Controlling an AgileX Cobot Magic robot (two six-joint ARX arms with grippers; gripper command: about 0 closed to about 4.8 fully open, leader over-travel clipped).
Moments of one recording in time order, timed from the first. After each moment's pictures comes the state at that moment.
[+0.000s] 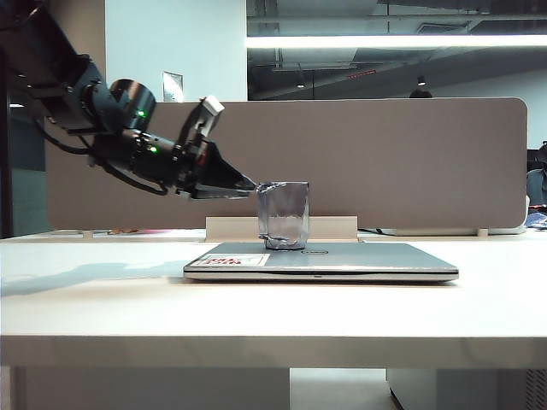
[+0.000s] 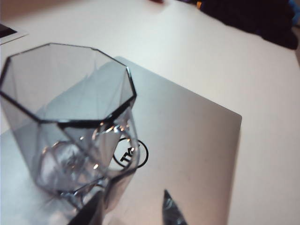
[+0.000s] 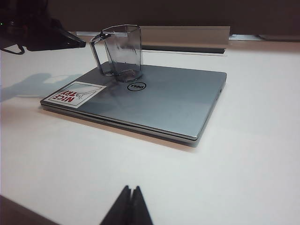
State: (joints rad) left arm -0.22 2.14 1.54 0.07 0.99 0.25; right arm 0.05 0.00 0.01 -0.11 -0.33 0.03
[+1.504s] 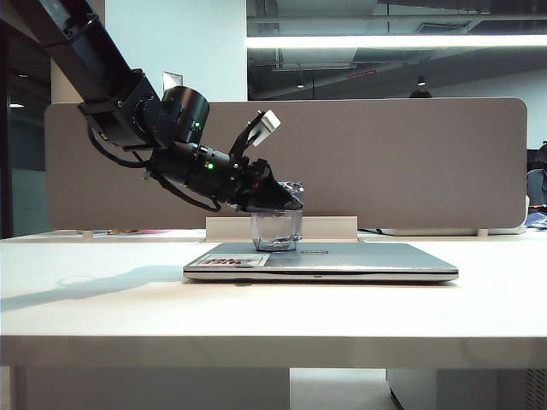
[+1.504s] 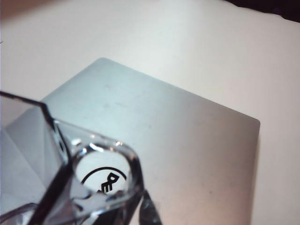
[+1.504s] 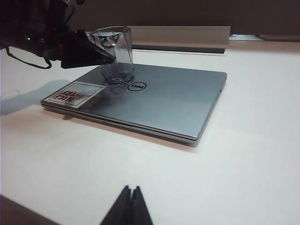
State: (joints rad) left arm -0.37 2.19 1.54 0.20 0.80 0.25; right arm 0.05 0.00 0.01 -0.11 -0.33 0.03
